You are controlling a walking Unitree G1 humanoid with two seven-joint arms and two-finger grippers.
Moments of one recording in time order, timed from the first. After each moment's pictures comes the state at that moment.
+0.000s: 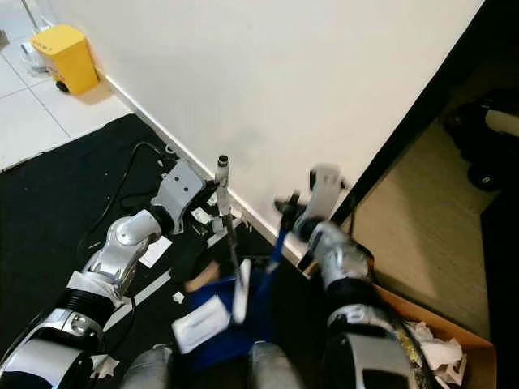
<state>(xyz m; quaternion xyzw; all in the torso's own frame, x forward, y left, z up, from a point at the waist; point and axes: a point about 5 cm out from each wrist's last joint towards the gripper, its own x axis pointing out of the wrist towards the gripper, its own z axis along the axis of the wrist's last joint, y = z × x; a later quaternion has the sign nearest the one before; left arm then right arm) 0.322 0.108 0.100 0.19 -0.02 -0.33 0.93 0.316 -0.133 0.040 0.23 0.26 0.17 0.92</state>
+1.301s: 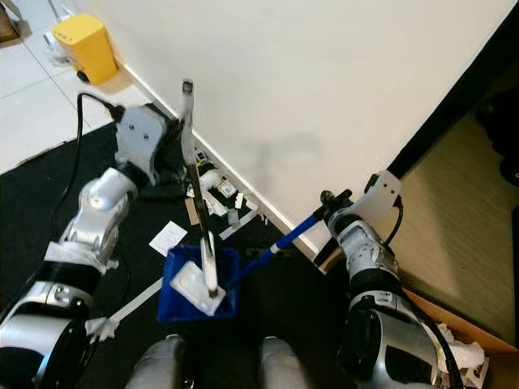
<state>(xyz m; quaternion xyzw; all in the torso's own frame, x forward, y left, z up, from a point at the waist) 0.359 0.144 0.198 0.15 -0.18 -0.19 0.95 0.330 -0.221 0.050 0.34 0.18 -0.06 0.92</state>
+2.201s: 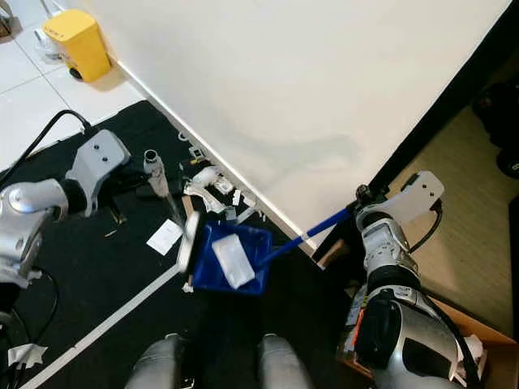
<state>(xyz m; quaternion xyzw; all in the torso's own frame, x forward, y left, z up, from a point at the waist) 0.317 0.205 0.160 0.27 0.08 -0.37 0.88 0.330 -0.263 0.065 0.32 0.10 -0.16 0.93</state>
